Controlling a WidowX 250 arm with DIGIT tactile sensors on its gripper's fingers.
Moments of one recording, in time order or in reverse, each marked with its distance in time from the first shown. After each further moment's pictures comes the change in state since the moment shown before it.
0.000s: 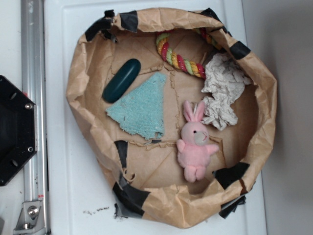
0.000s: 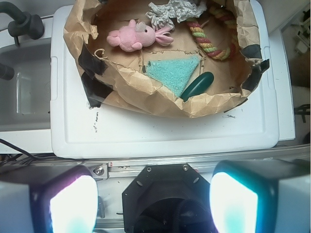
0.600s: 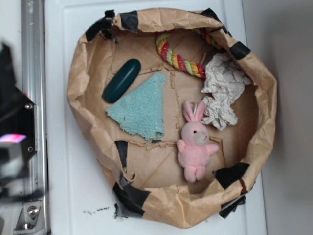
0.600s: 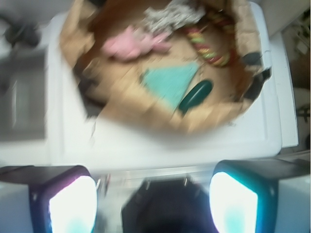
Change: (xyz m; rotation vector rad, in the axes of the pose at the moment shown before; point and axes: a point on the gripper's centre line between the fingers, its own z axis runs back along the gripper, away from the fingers) arm 0.044 0.039 -0.028 0.023 0.015 0.205
